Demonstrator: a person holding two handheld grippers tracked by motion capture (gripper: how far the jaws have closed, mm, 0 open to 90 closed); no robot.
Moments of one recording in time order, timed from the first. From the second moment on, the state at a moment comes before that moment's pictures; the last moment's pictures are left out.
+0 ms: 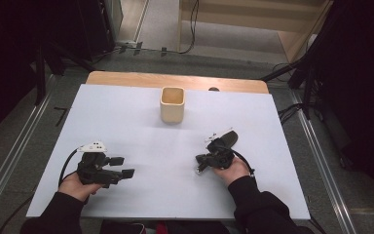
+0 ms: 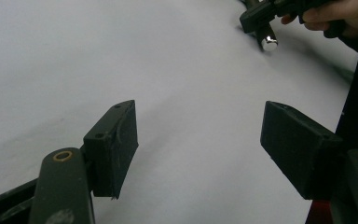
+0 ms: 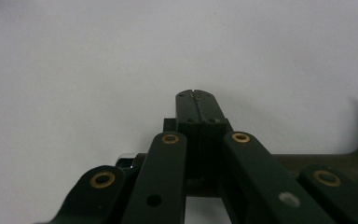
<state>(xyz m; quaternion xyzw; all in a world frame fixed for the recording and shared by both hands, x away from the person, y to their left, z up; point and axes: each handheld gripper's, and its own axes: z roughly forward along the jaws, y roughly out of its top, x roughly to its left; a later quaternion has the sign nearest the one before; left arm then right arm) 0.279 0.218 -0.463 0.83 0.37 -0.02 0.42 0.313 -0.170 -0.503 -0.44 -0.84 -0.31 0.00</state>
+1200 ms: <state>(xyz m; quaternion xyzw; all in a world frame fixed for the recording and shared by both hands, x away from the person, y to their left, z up) 0.290 0.212 -0.462 0.83 0.36 -0.01 0.41 0.304 -0.200 -0.501 -0.47 -0.83 -0.30 -0.01</state>
